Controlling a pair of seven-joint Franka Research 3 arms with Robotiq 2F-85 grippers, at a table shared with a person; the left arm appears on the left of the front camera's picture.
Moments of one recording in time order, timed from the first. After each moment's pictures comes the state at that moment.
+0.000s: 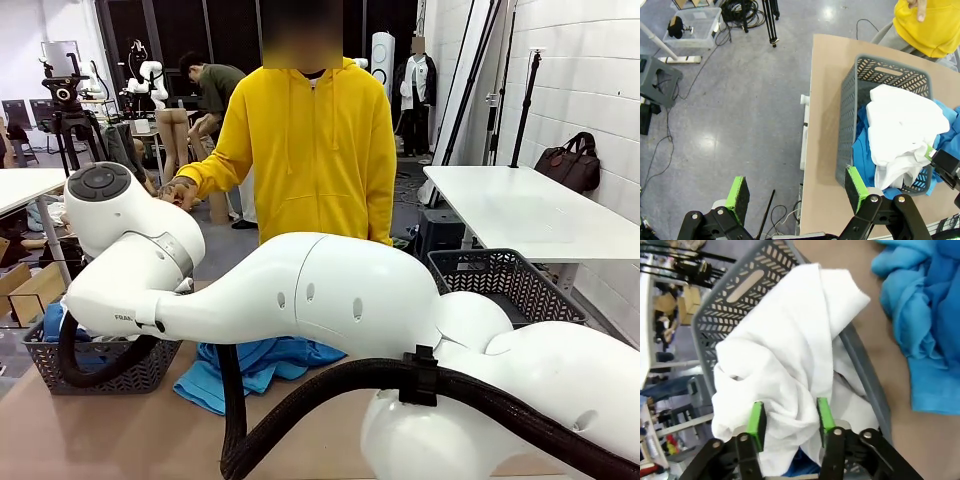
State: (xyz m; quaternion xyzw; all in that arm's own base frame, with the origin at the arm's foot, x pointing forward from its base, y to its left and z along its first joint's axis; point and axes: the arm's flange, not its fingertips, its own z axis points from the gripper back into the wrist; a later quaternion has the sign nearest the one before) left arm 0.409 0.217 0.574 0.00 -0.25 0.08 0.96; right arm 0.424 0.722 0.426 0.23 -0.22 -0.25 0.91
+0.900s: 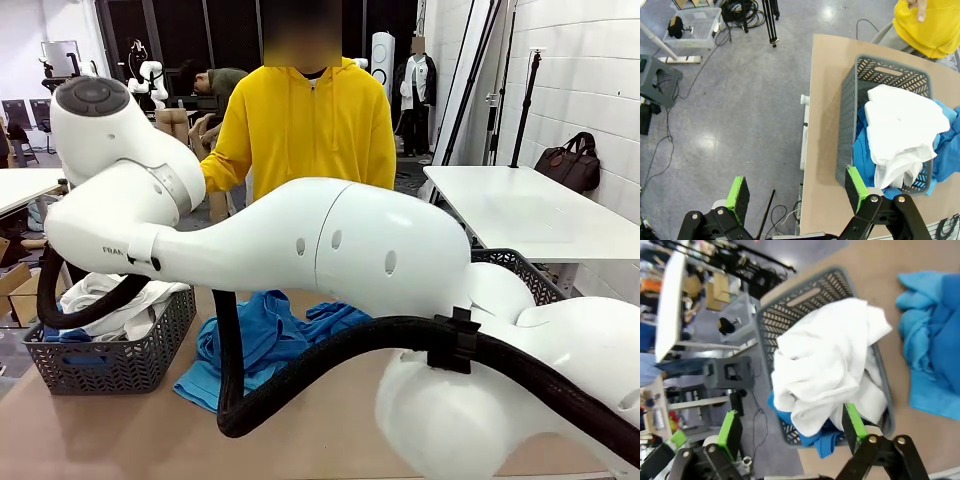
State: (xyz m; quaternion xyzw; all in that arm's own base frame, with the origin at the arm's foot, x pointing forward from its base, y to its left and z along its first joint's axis) left arm 0.409 0.217 0.574 0.00 -0.25 0.08 0.96; right arm 0.408 0.707 0.540 0.27 -0.25 -0.17 0.91
